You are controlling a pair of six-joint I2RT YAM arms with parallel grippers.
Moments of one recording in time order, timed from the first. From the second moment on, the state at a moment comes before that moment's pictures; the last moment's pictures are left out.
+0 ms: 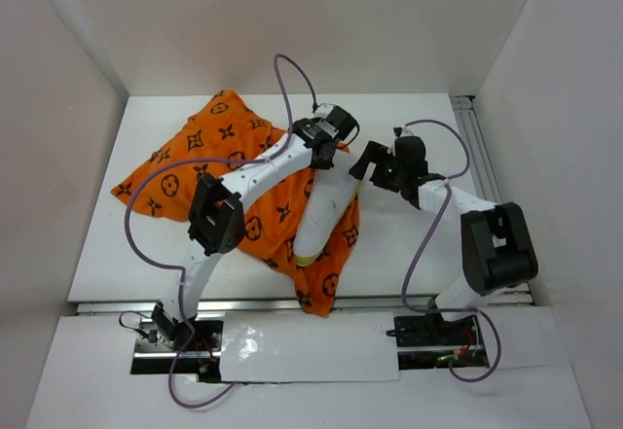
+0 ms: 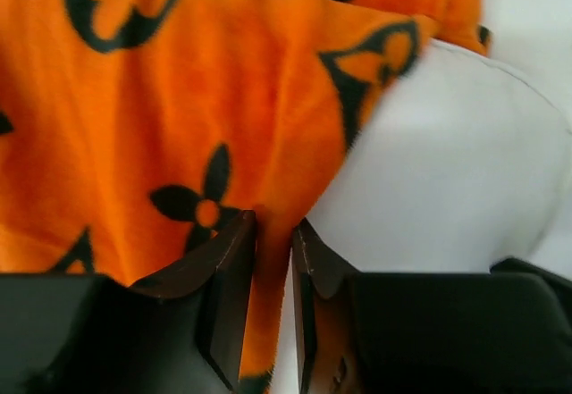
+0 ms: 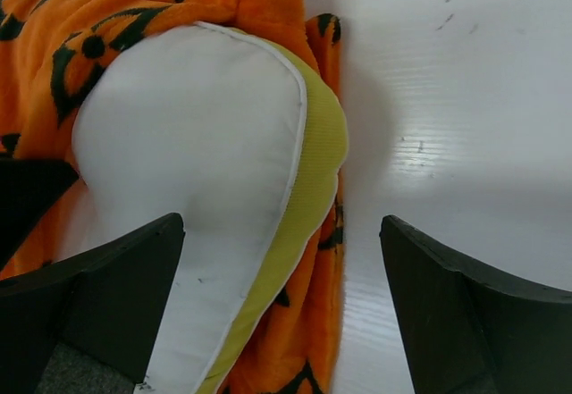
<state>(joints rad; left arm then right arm) -0.73 2.27 2.19 -0.98 -0.49 -0.56 0.22 1.55 0.87 0.08 -0.19 0.56</state>
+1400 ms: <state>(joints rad) -0.86 1.92 2.20 -0.92 -0.47 -0.31 0.50 1.73 0.91 0.95 -0.37 0.73</state>
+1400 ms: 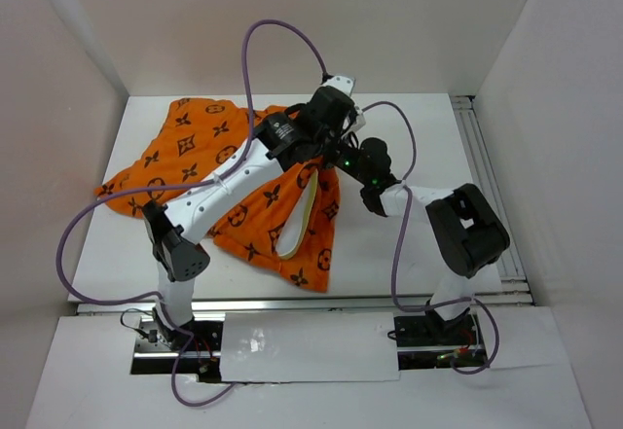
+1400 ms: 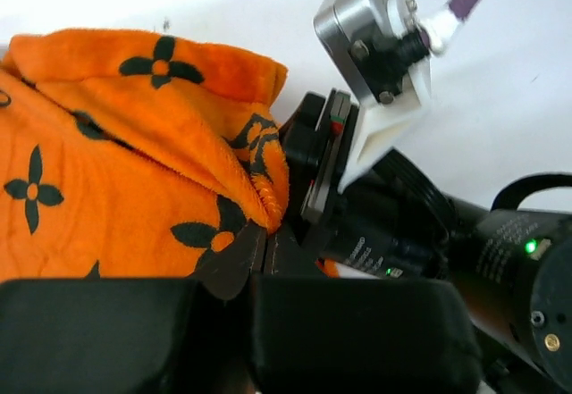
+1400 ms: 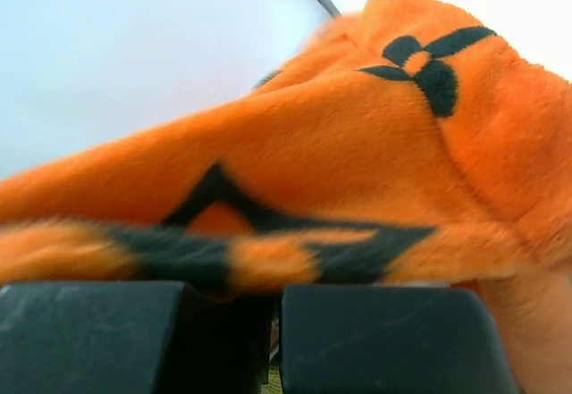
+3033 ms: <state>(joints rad) -0.81 2.10 1.88 -1.04 -0.49 -0.50 0.26 0.99 0.58 -0.09 -0.29 0.35</state>
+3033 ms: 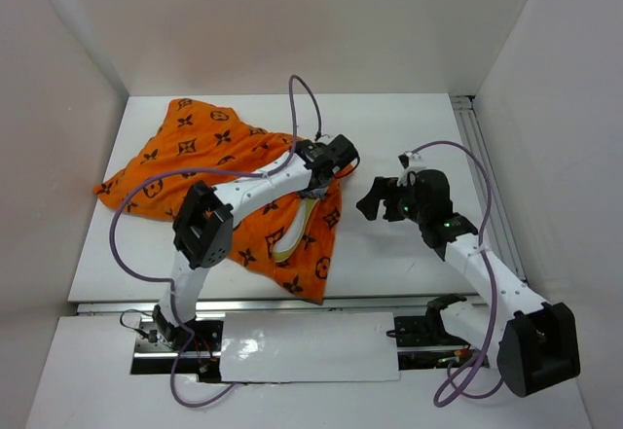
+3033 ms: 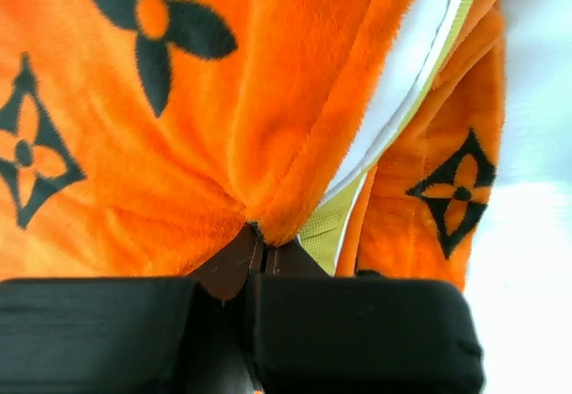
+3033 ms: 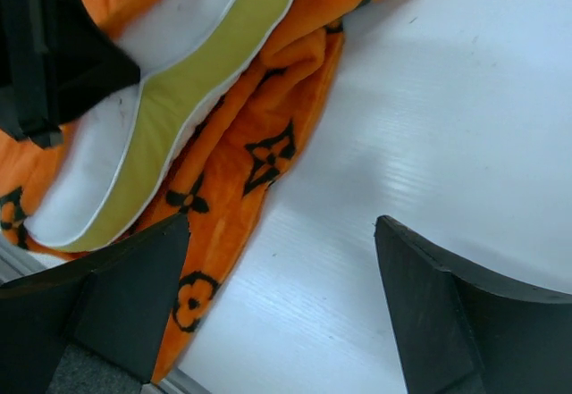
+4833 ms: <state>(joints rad) -0.78 1.74 1.88 -1.08 -0.49 -0.48 0.68 1.85 0.90 0.60 0.10 0.65</state>
